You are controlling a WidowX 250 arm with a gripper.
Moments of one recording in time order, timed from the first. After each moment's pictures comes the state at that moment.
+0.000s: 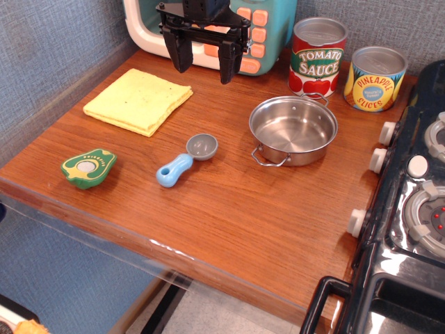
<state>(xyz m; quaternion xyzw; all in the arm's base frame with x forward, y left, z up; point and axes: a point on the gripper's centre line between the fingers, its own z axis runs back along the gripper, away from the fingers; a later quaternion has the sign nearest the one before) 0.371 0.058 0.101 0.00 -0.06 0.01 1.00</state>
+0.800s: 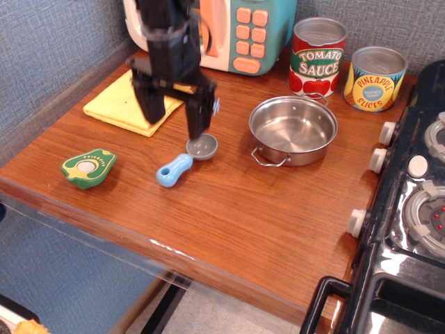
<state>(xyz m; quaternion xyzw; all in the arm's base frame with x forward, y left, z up) 0.303 0.060 0.059 0.00 -0.04 -0.04 1.00</state>
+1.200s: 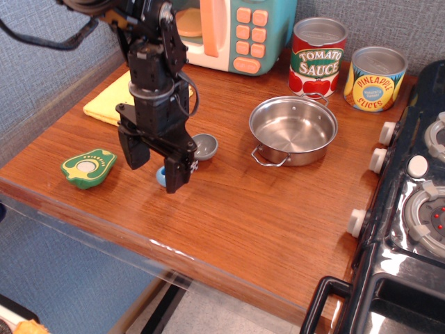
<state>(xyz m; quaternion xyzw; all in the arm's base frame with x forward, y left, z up) 0.273 0.063 0.028 0.03 -0.01 -0.10 0.99</state>
